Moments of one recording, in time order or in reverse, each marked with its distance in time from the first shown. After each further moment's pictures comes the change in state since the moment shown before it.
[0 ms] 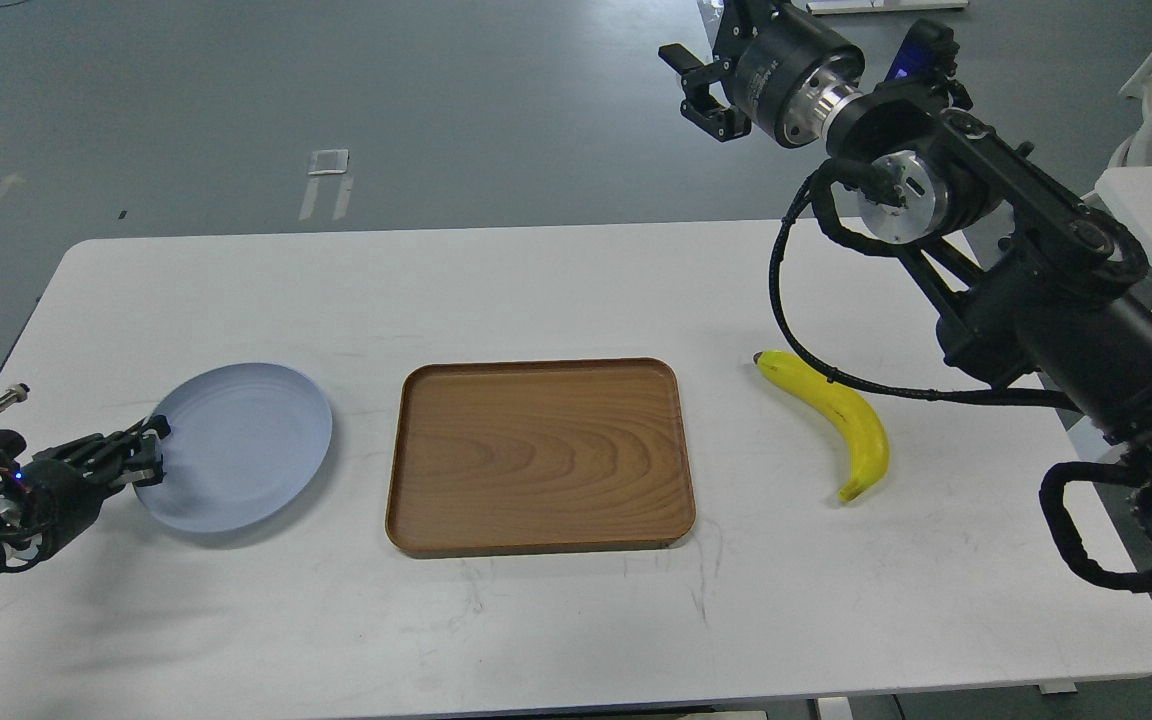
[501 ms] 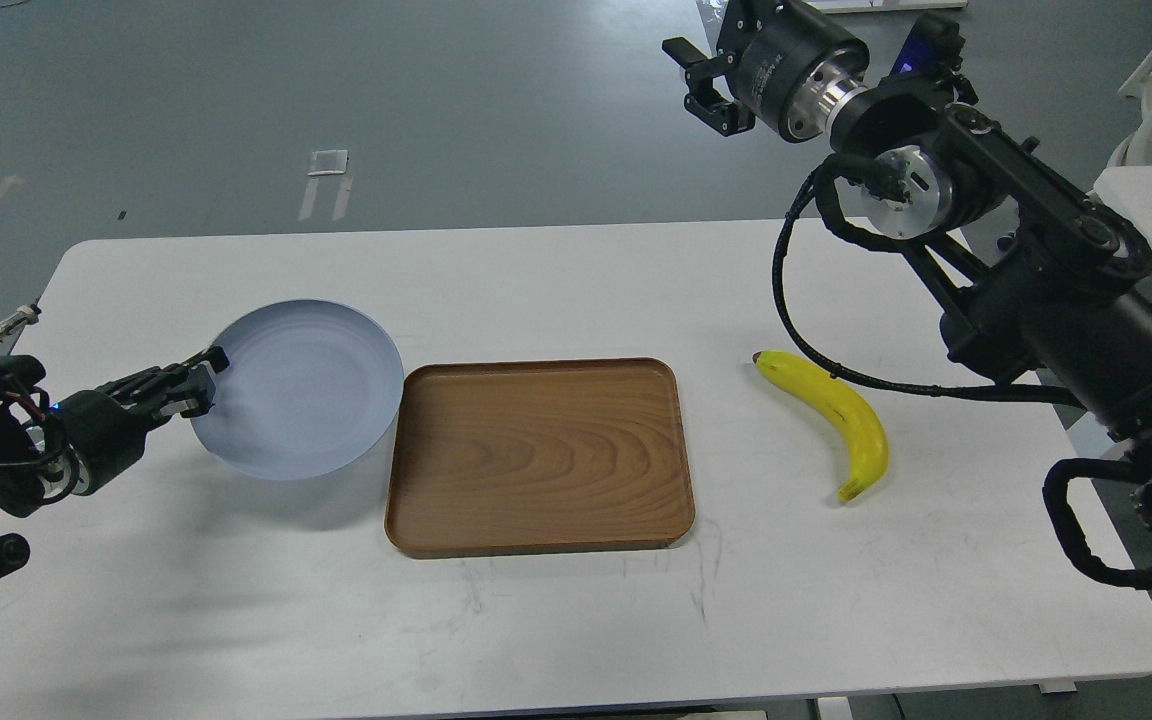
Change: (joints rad) left arm -0.122 0.067 -0.011 -0.227 -0.112 -0.040 -0.045; right arm 0.007 -0.008 0.001 0.000 0.000 0.000 0.001
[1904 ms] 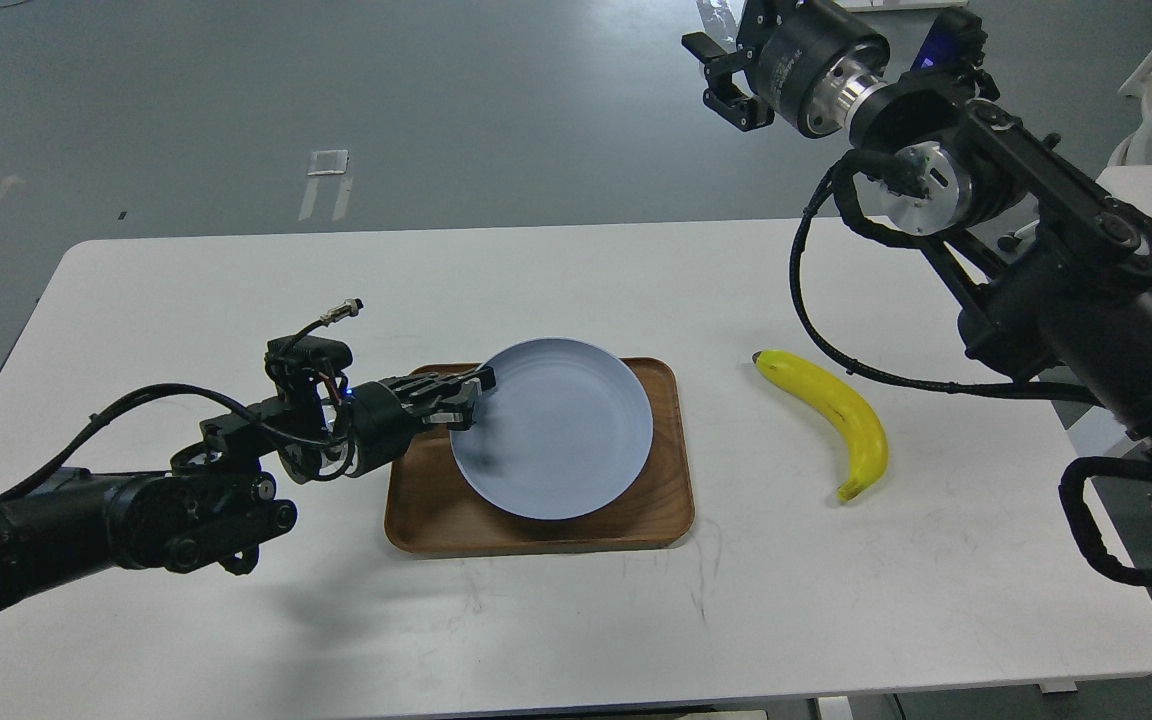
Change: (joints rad) left arm -0.171 -0.484 0.161 0.127 0.046 -0.059 0.046; right arm -0.002 -0.028 0.001 0.006 0.000 0.000 -0.001
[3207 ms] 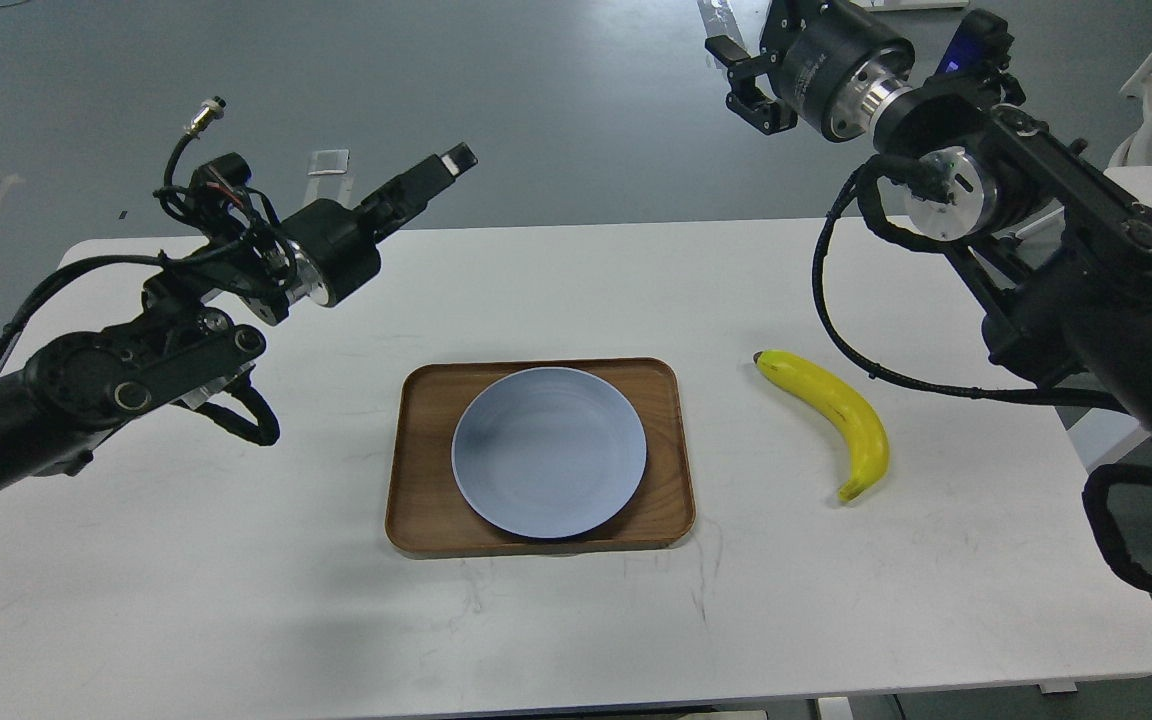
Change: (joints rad) left arm -0.138 0.091 -0.371 -0.071 -0.464 -0.223 -0.059; right arm -0.035 -0.039 -0.001 0.030 0.000 0.004 0.000
